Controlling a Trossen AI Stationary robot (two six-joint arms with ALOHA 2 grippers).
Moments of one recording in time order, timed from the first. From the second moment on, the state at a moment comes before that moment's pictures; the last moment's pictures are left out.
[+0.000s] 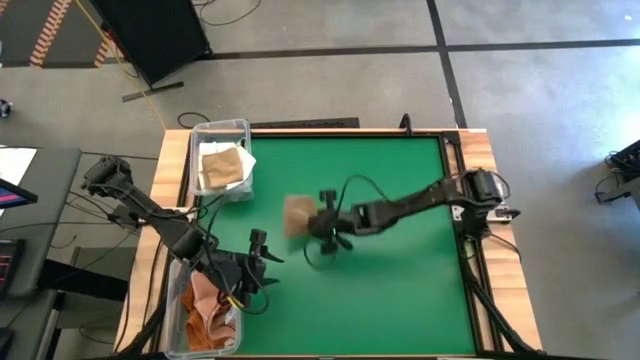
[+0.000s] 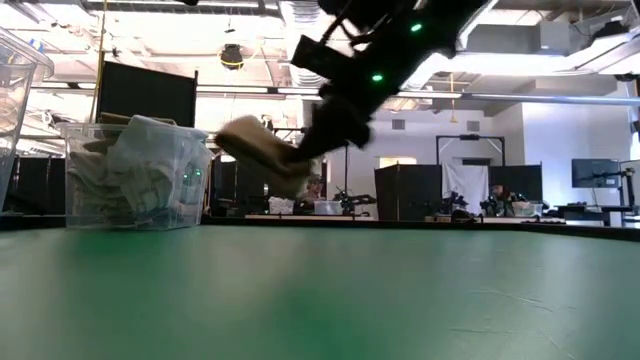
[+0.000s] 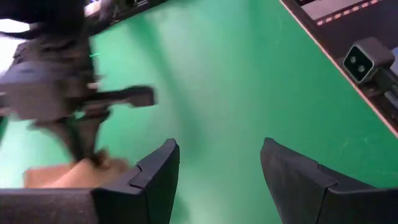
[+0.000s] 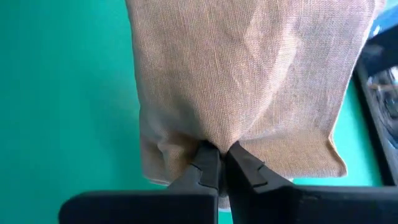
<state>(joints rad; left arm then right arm) -0.63 1.27 0.98 -0.36 -0.50 -0.05 0.11 1.89 1.23 -0.09 0.40 -0.25</state>
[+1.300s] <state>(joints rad) -0.66 1.16 0.98 -0.81 -0.79 -0.42 -0.25 2.03 1.64 0.33 -0.21 -0.33</state>
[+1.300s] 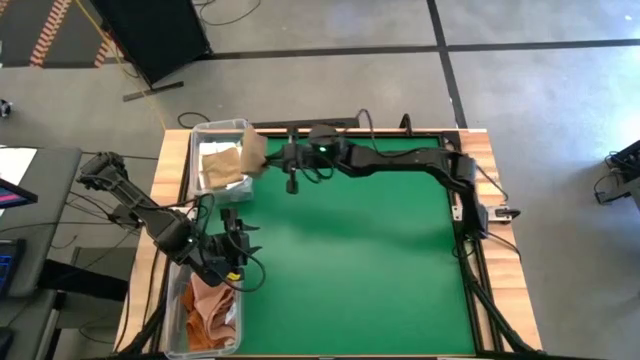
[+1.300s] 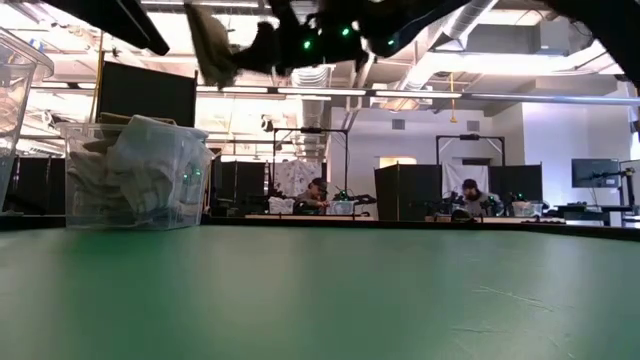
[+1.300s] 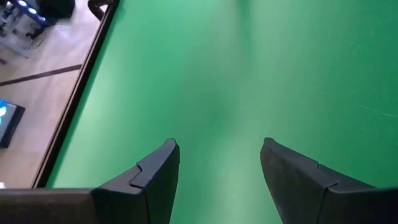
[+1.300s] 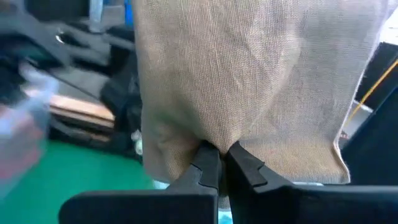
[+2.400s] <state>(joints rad) -0.68 1.13 1.00 -1.04 -0.78 -0.67 -0.34 2.53 2.32 0.09 -0.37 -0.25</state>
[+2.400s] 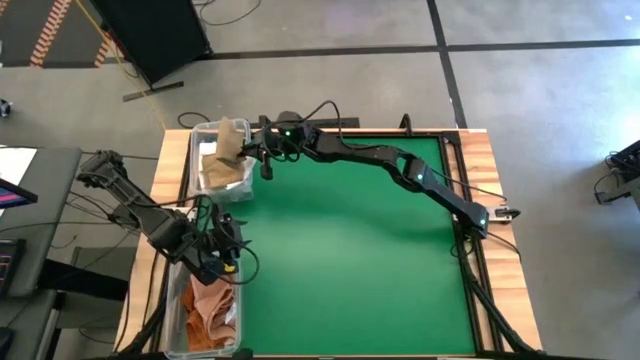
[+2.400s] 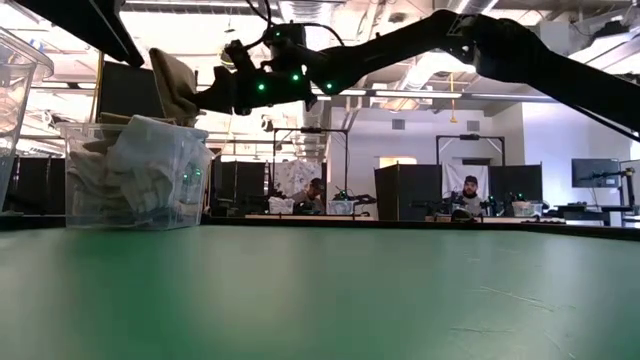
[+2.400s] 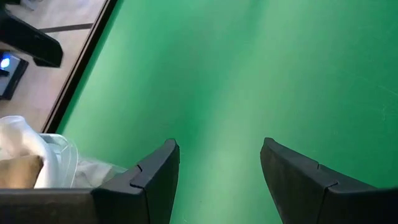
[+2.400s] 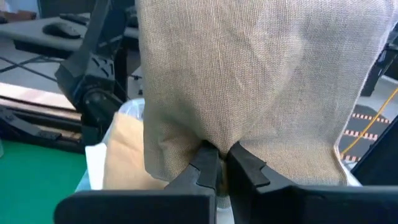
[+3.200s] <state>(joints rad) -0.68 1.13 1.00 -1.03 -0.78 -0.68 -0.34 2.53 2.32 0.02 -0.38 -0.24</state>
